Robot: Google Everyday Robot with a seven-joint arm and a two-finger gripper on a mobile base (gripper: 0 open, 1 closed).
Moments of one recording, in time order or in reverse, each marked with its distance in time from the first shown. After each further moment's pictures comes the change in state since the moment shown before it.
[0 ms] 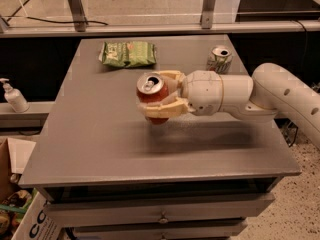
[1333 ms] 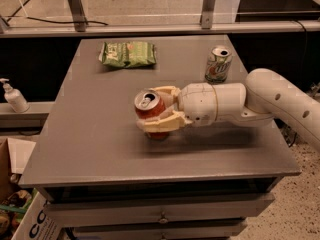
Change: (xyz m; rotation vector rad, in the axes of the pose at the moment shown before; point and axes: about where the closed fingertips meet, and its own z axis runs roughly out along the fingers) arm 0.047 0.022 0.003 -0.066 0.120 0.094
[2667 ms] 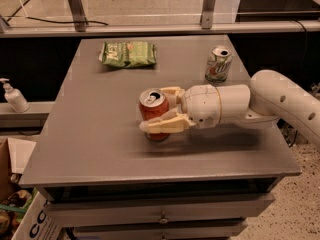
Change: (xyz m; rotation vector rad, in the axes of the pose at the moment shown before) arm -0.002 0.001 -0.006 0.022 0.011 0.020
